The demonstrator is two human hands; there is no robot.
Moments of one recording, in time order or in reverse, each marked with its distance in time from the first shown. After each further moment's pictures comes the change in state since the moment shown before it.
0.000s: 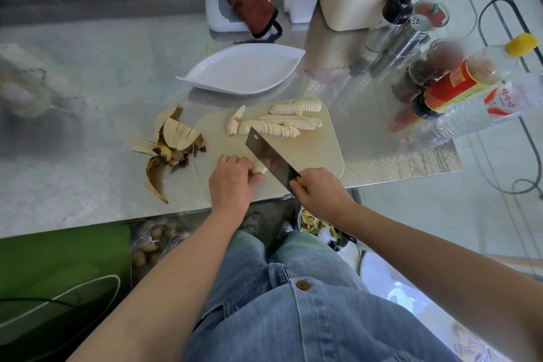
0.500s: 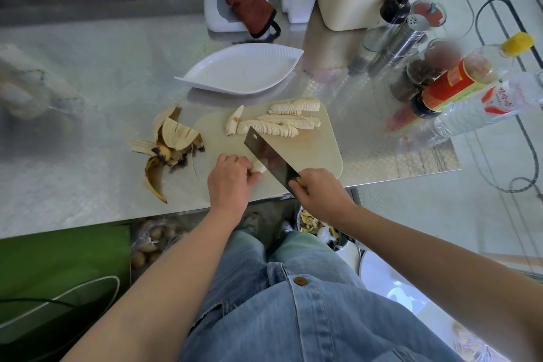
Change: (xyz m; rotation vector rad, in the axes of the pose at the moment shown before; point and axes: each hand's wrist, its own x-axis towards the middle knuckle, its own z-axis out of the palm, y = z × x) left_hand 0.001 -0.001 -0.001 0.002 0.003 0.016; right_hand -0.005 0.001 0.001 0.010 0.037 -0.027
